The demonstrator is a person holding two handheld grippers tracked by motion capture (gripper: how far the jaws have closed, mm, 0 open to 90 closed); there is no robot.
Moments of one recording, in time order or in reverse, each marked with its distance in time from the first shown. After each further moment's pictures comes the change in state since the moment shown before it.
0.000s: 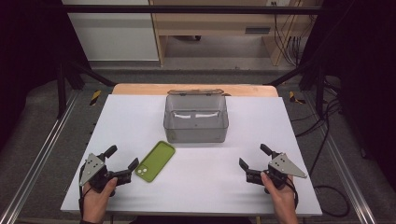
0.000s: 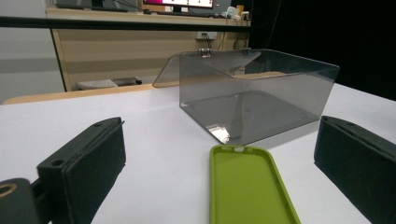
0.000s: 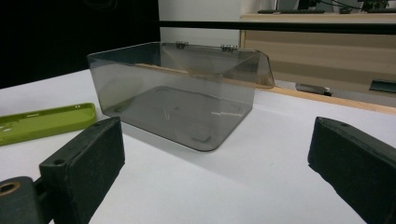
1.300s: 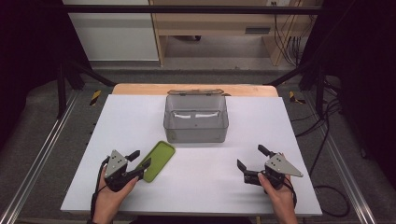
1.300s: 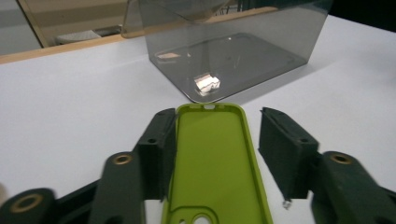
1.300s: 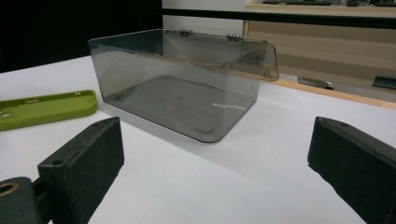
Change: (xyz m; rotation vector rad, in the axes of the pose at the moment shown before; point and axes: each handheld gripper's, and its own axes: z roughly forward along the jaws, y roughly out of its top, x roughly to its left) left arm -0.037 0.010 0.030 0.269 -0.047 0.063; right arm 0.003 -0.001 0.004 0.045 0.007 -0.031
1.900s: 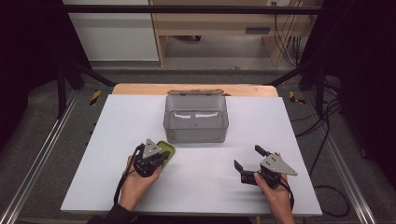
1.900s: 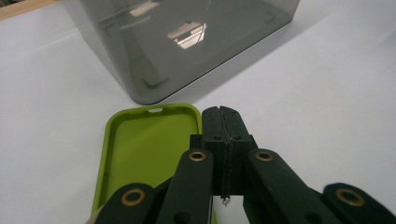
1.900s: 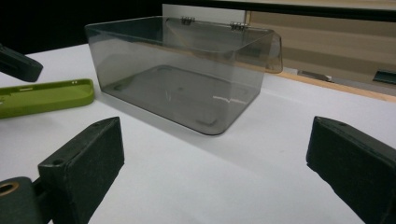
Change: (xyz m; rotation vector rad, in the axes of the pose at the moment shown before) left arm -0.033 0.032 0.064 0.245 -0.060 0.089; right arm 0.005 -0.003 0.007 0.033 -0.007 -0.015
